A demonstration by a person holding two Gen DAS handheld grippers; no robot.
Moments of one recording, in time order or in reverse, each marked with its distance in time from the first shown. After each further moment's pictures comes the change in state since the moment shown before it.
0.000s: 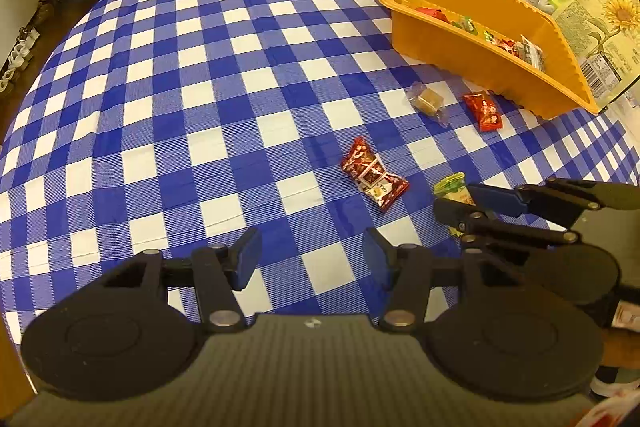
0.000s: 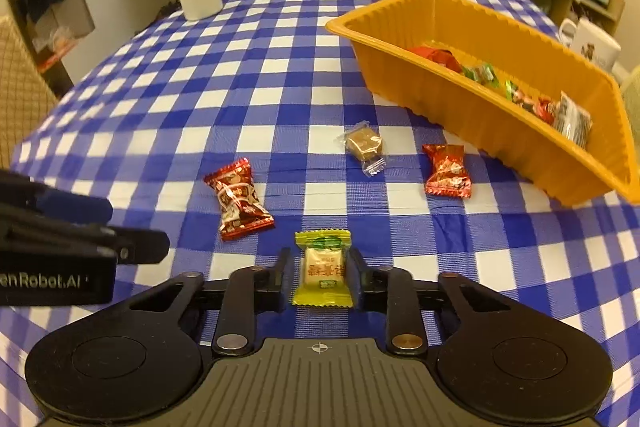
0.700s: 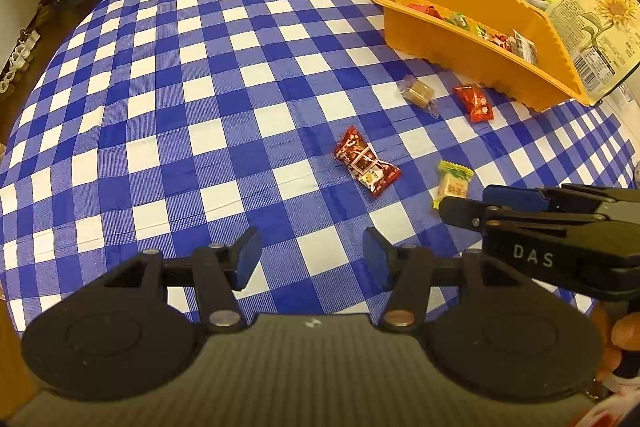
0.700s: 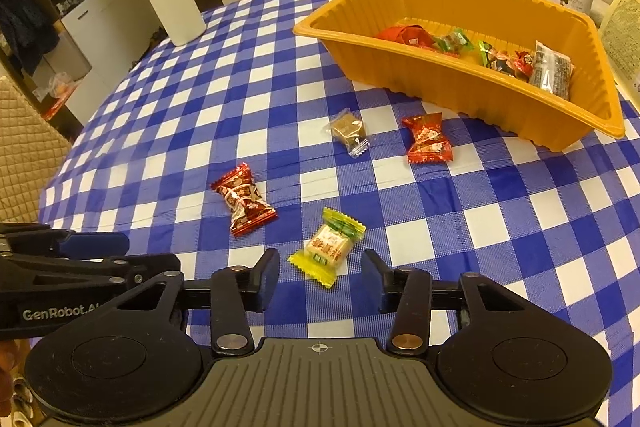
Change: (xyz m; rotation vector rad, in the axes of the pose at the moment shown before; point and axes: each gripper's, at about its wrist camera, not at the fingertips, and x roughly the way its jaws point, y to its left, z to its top) left arm -0.011 -0.003 -0.009 0.006 0.002 0.006; right arm -0.019 -0.024 0.001 0.197 0.029 0.092
